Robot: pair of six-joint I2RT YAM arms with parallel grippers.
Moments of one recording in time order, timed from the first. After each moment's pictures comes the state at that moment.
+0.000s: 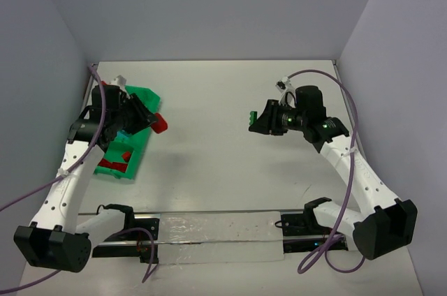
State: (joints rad) left arm -0.19 1.06 1.10 -0.72 0.22 -0.63; right arm 0.29 1.09 0.97 -0.49 -0.58 0.46
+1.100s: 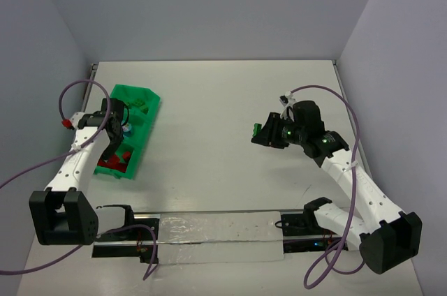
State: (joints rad) left arm -0.05 1.24 0.99 -1.08 -0.65 -1.12; right arm 0.35 0.97 0.82 -0.50 -0.42 0.57
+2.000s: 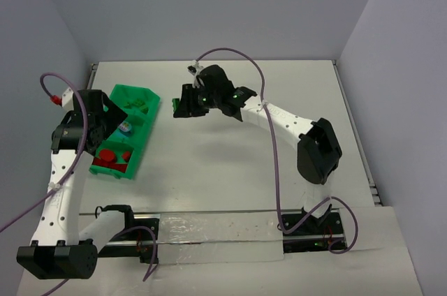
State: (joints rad) left arm -0.05 1.00 1.17 -0.97 -0.38 -0.79; right arm 0.78 1.85 1.61 -0.27 -0.35 0.60
